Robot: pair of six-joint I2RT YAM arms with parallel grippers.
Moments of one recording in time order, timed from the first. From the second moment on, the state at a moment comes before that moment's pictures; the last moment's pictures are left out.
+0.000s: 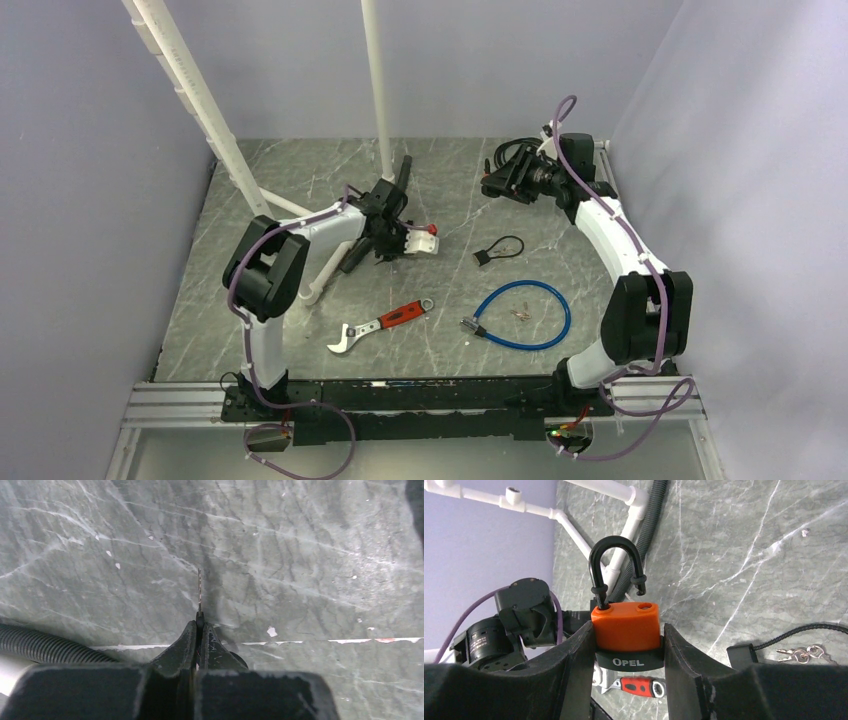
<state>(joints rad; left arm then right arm) -0.57 1.95 1.33 -0.50 0.37 1.14 0.07 1.53 1.23 -0.26 -0.61 0.64</state>
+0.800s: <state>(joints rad) -0.56 1.89 1.80 -0.55 0.79 -0.01 -0.09 1.49 1.13 0.18 -0.72 1.27</state>
